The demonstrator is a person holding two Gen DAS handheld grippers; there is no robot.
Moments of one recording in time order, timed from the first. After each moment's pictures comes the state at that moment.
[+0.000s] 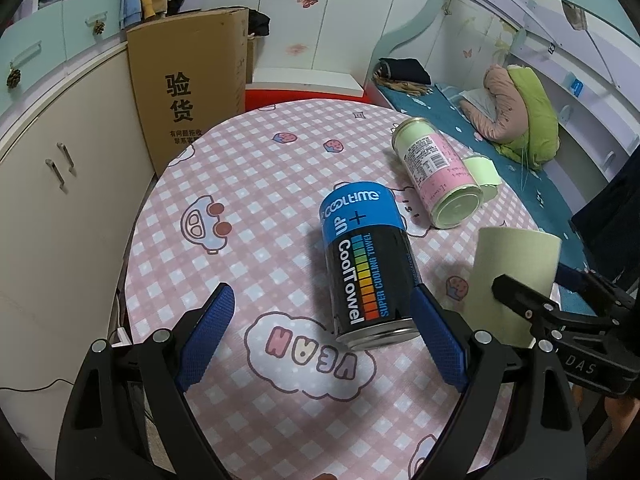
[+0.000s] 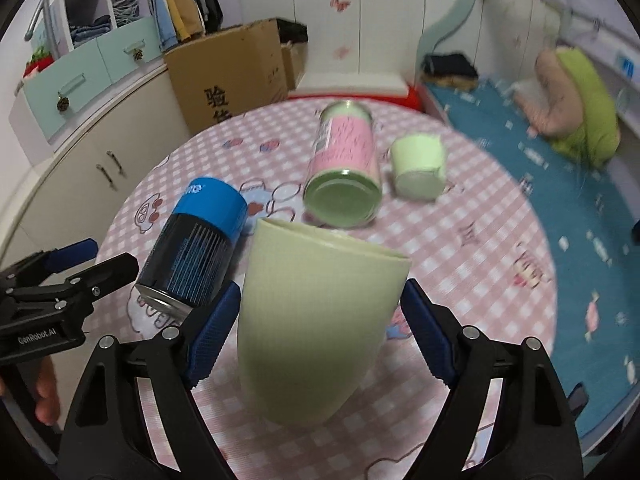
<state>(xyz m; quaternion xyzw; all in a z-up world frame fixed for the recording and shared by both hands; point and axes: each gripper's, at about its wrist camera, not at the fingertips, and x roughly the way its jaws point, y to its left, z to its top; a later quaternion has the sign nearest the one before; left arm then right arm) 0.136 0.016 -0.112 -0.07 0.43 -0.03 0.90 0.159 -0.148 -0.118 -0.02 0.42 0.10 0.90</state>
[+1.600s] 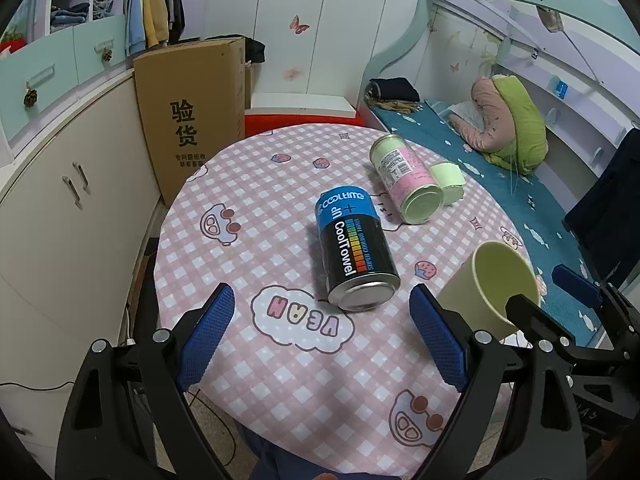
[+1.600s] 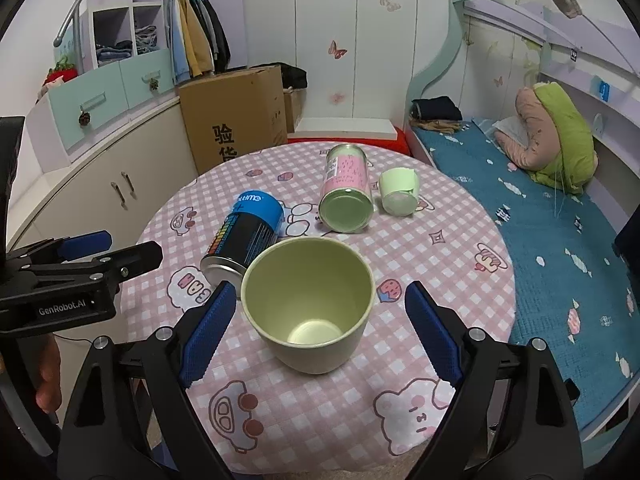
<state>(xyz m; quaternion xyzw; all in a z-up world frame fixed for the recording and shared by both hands) 0.074 0.008 -0.080 -0.05 0.39 -0.04 0.92 0.063 -0.146 -0.072 -0.02 0.34 0.08 0.93</state>
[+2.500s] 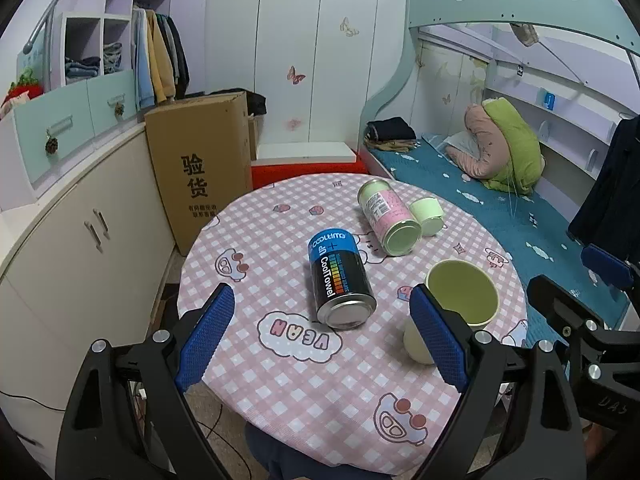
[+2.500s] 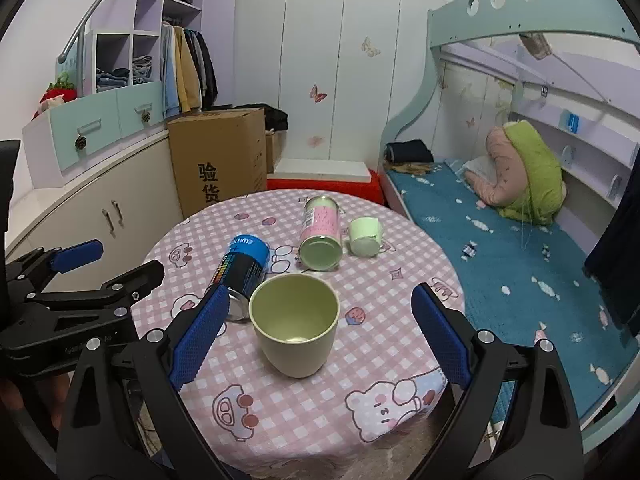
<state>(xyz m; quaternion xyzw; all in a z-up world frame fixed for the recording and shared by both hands) 0.026 -0.014 -0.044 -0.02 0.30 -0.02 0.95 0.008 -0.144 -0.019 -0.04 0.27 0.04 0.96</state>
